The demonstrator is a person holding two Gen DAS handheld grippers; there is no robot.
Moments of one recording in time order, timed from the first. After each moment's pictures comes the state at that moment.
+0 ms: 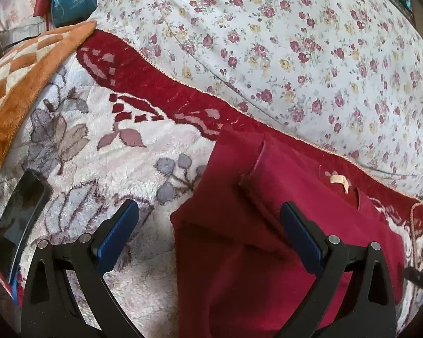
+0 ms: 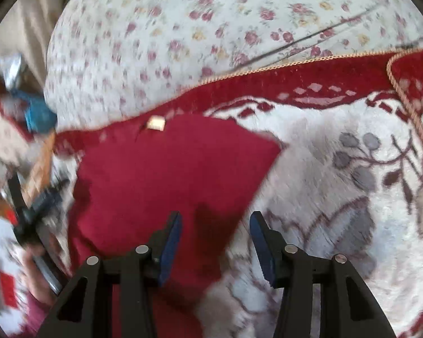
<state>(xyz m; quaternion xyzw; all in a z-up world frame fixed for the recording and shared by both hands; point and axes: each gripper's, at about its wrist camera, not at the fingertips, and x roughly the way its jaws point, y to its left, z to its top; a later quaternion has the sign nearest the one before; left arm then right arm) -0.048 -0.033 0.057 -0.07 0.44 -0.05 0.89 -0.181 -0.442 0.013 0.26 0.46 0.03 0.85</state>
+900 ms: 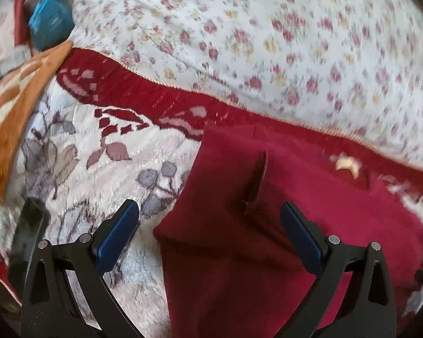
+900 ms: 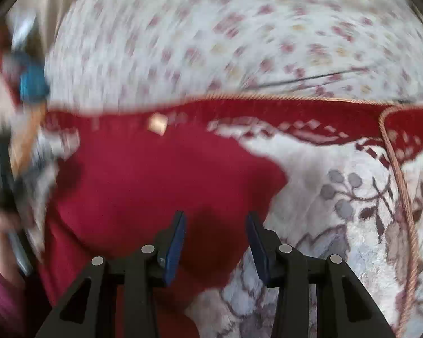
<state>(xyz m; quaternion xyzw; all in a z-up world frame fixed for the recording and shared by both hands) -0.031 -0.069 0.045 0.03 0.46 -0.05 0.89 -0.178 -0.395 0.025 0.08 0.47 -0.01 0.88</state>
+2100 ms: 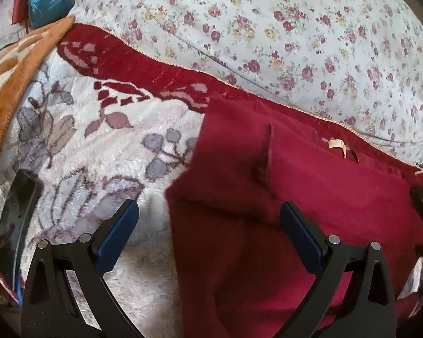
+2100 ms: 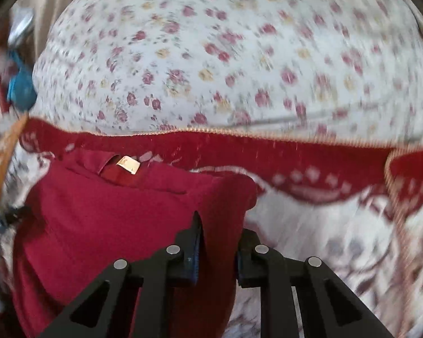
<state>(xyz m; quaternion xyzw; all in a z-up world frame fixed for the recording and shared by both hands) -0.055 -0.039 0.041 -0.02 0.47 -0.09 0.88 -0.113 -0.430 0.031 0.07 0.40 -0.04 0.91</state>
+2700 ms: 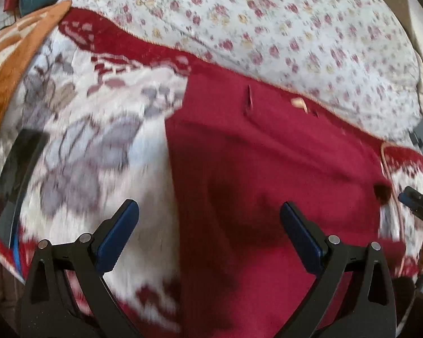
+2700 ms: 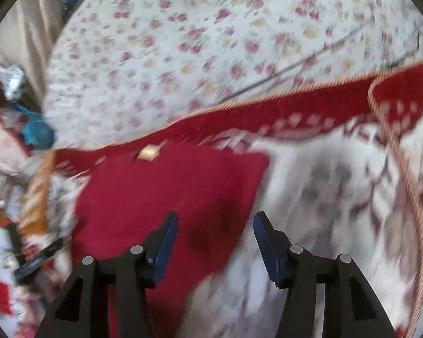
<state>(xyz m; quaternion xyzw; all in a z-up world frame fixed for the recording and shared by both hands) -0.133 -0.016 0.051 -0.04 0.51 -0.16 0.85 -0.198 -0.473 0.038 0.25 0.42 0.03 0.87</state>
